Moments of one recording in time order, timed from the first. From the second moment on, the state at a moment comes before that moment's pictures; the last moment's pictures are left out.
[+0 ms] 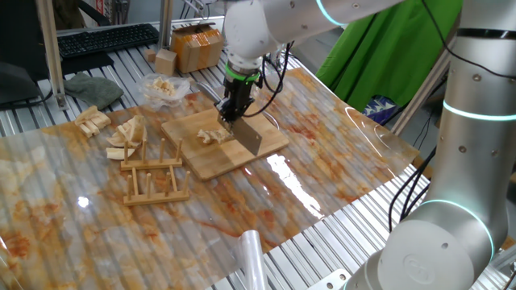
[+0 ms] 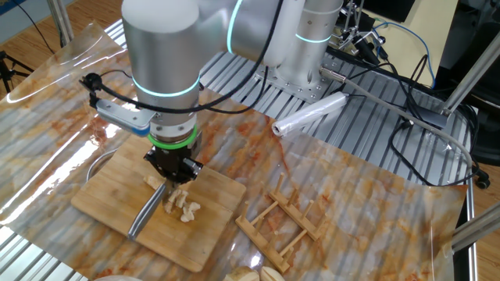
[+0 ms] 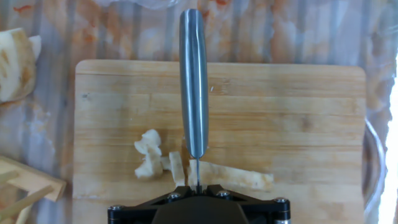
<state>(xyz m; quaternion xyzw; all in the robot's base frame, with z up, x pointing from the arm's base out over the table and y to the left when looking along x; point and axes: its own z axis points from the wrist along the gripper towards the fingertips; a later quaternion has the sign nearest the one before) 0.601 -0.051 0.054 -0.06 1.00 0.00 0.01</state>
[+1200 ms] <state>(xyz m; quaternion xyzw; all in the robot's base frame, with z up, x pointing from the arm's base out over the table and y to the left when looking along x) 0.591 -0.042 0.076 -0.04 1.00 0.00 -0.01</state>
